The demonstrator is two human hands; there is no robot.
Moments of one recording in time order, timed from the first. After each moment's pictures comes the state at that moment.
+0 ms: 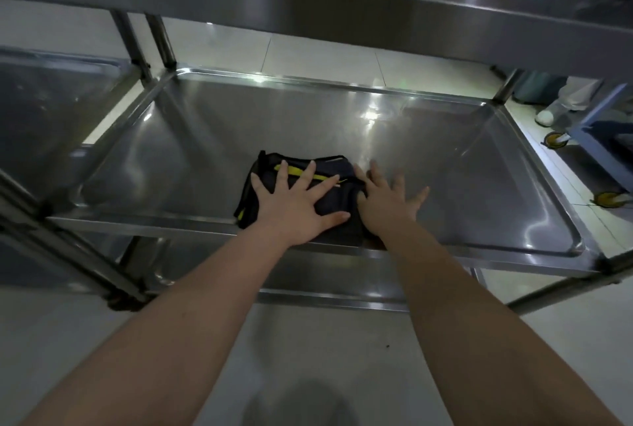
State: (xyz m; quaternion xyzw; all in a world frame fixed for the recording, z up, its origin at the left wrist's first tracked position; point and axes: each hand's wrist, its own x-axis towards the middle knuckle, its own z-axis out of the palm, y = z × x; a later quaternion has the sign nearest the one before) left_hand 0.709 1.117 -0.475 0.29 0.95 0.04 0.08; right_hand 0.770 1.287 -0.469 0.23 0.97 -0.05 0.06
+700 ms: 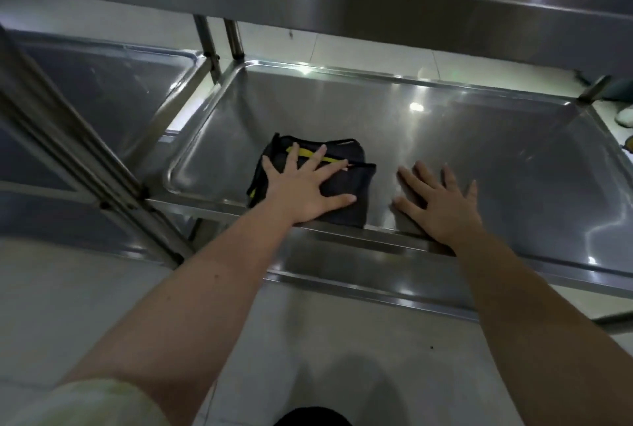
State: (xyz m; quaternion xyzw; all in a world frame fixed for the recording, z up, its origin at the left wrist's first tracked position) left_hand 0.654 1.027 -0.470 0.26 0.96 0.04 0.09; right_hand 0.761 1.286 -0.477 0.13 0.99 -0.05 0.06
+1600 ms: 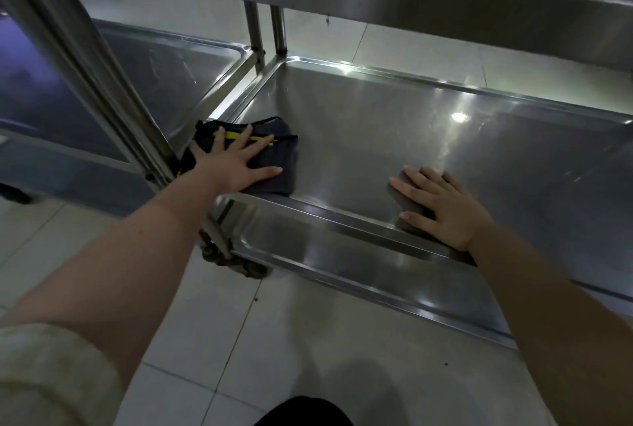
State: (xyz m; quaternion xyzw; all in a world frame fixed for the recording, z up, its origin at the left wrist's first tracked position) left_hand 0.622 0.880 -0.452 0.08 0.98 0.02 0.15; right_hand 0.746 1.274 -0.469 -0.14 0.99 -0.02 0.05
